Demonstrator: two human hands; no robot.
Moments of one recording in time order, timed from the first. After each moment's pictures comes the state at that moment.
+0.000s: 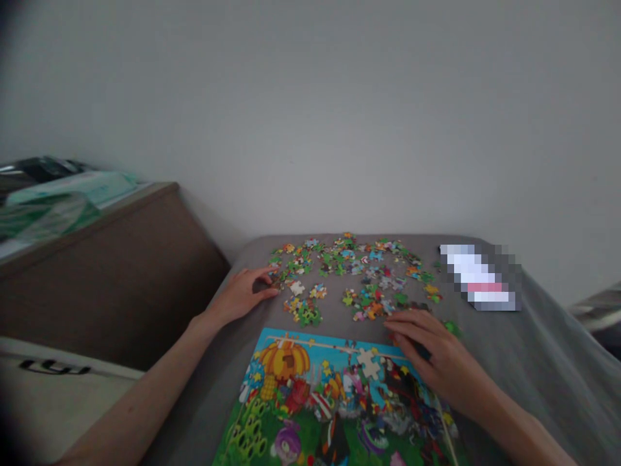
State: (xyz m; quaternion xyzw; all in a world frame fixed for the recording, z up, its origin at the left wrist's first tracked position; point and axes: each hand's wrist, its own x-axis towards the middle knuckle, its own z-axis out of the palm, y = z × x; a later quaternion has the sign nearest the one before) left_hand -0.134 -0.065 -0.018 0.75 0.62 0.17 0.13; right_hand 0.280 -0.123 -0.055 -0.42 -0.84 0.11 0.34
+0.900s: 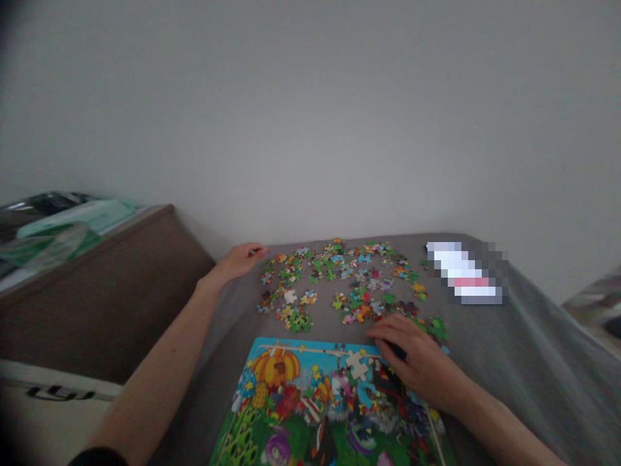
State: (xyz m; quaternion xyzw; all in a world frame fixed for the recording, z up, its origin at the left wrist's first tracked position) left_hand -0.140 0.029 0.030 0.76 0.62 0.16 0.09; right_hand 0.267 -0.126 -0.052 -0.39 -0.84 0.16 0.34
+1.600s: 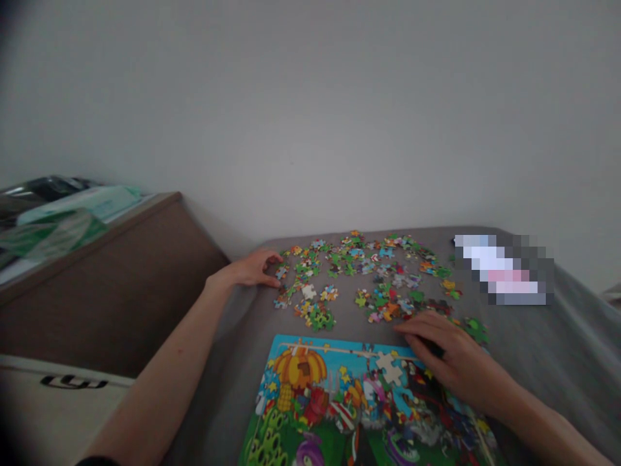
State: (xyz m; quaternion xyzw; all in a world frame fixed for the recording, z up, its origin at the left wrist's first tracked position) left_hand -0.171 0.028 -0.005 0.79 0.58 0.03 0.20; right_hand 0.266 -0.119 -0.057 -0.43 -0.83 0.18 0.30
